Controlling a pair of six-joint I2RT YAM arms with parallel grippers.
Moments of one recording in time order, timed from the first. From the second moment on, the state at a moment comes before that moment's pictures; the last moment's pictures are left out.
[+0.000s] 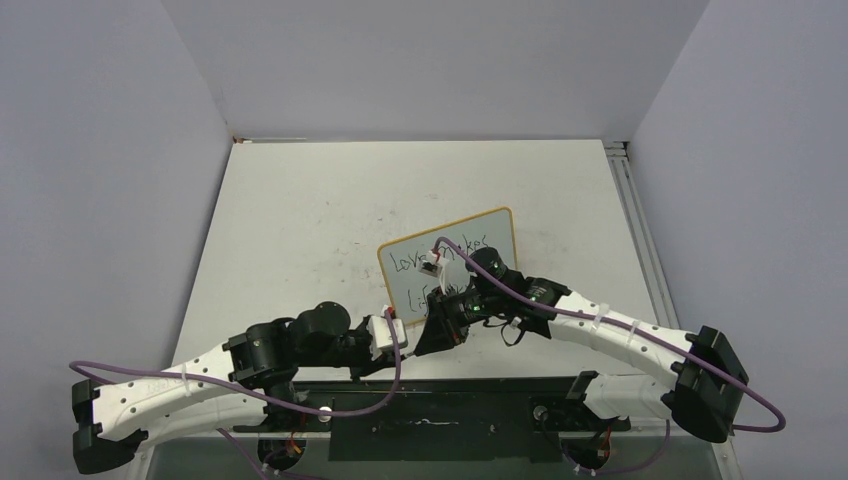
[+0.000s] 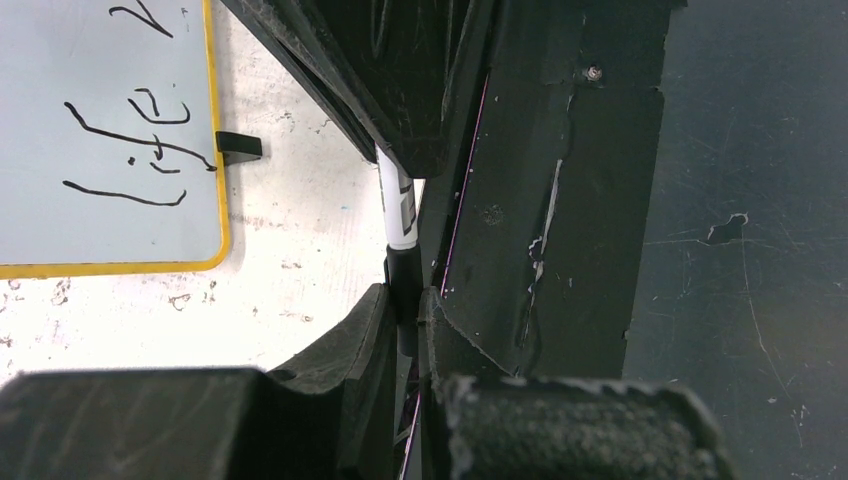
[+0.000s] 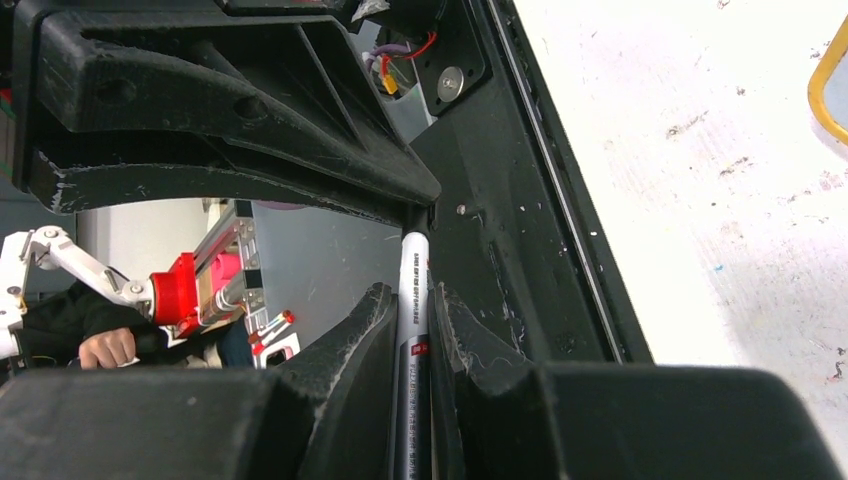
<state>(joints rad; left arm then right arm) -1.18 0.67 0.64 -0.53 0.16 0.03 0.92 1.19 0.80 -0.21 -0.76 0.52</state>
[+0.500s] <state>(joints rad) -1.18 0.68 0.64 -0.54 0.17 0.04 0.93 1.18 0.75 -0.14 -0.76 0.57</state>
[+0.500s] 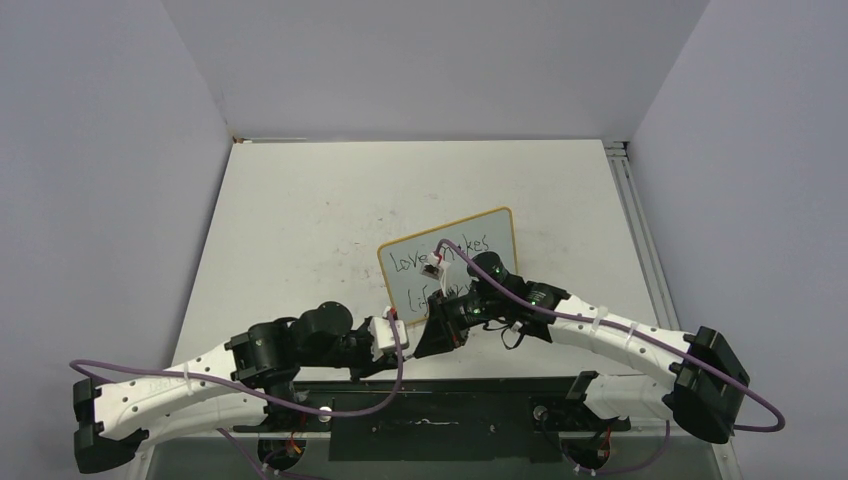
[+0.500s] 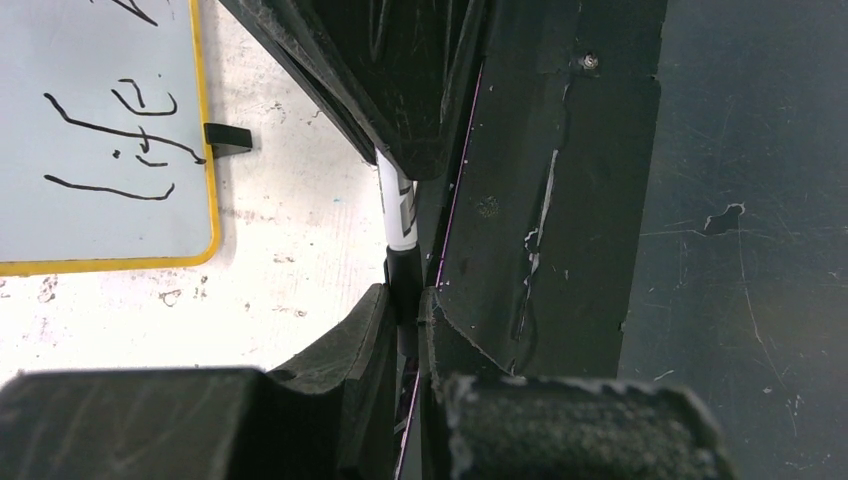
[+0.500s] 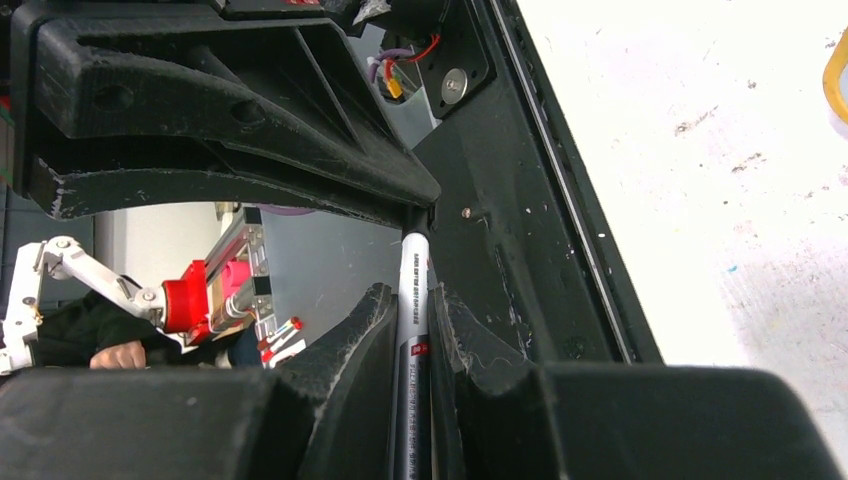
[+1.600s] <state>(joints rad) -1.18 0.67 0.80 -0.52 -0.08 -0.04 0.95 0.82 0.58 -0.10 -0.48 0.61</state>
